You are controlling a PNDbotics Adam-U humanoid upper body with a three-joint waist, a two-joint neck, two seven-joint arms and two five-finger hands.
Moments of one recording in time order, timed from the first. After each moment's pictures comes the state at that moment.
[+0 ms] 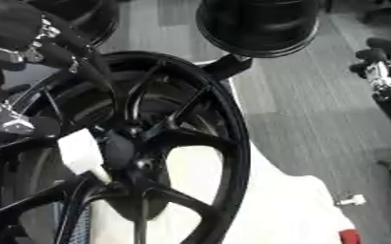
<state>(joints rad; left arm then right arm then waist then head) -1.00 0.94 -0.59 -1.86 -0.21 -0.36 -0.75 -0.19 -0.45 -0.09 -1.92 -0.10 0.06 -0.13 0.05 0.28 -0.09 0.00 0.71</state>
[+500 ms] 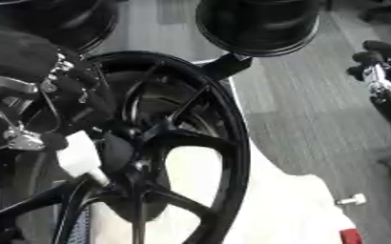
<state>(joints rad) -0.98 0.95 -0.64 -1.86 -0.17 -0.35 -0.76 -0.19 -0.45 -0.09 -1.92 -0.11 0.06 -0.13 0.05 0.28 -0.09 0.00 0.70</state>
